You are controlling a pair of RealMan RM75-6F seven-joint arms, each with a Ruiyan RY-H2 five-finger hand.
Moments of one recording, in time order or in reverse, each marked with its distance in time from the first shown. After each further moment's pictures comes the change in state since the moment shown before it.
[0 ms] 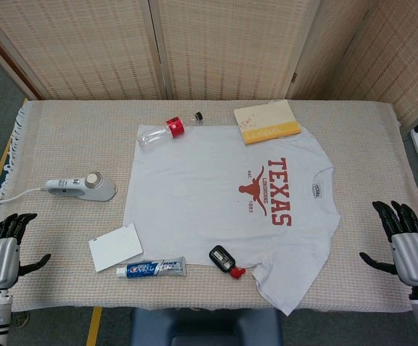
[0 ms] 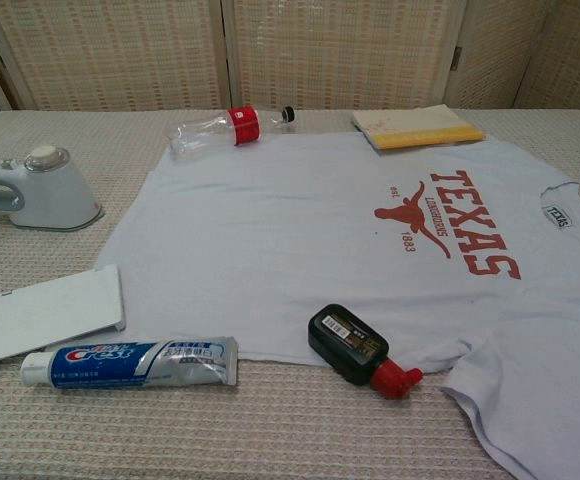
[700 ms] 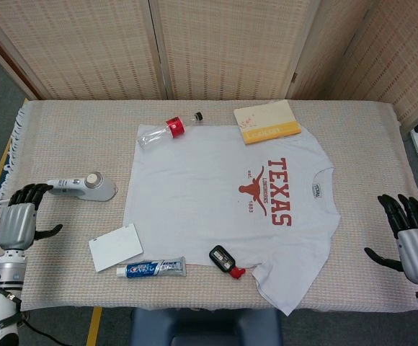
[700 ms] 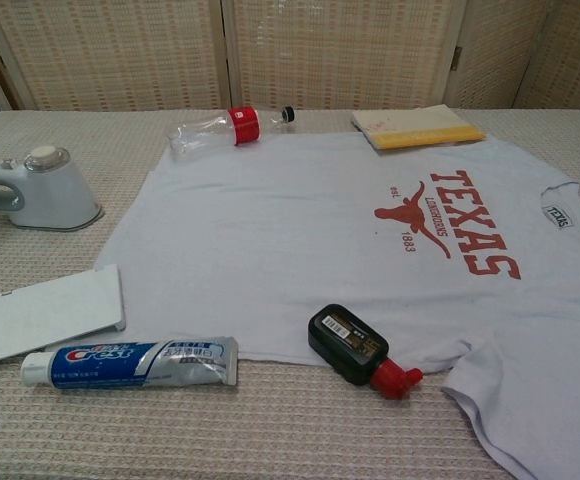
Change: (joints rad) left arm -0.202 -0.059 -0.136 0.183 -0.125 -0.249 -0.008; right arm -0.001 0.061 0.022 -0.057 -0.020 0.027 -0.037
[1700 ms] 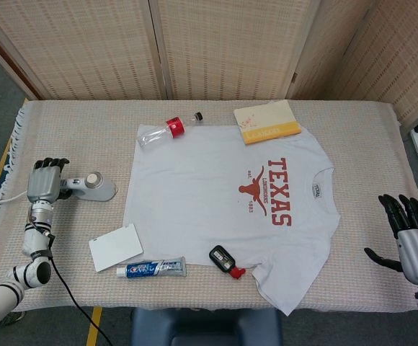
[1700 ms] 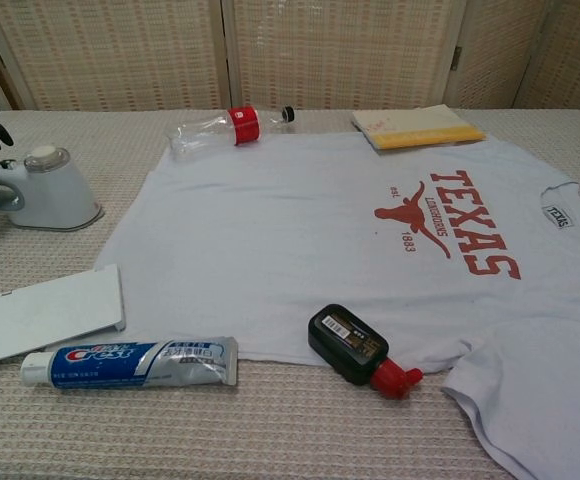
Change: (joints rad) left arm -0.347 -0.325 -0.060 0.727 -0.214 -0.417 0.045; right arm -0.008 0.014 0.007 -0.061 0.025 -0.009 -0.049
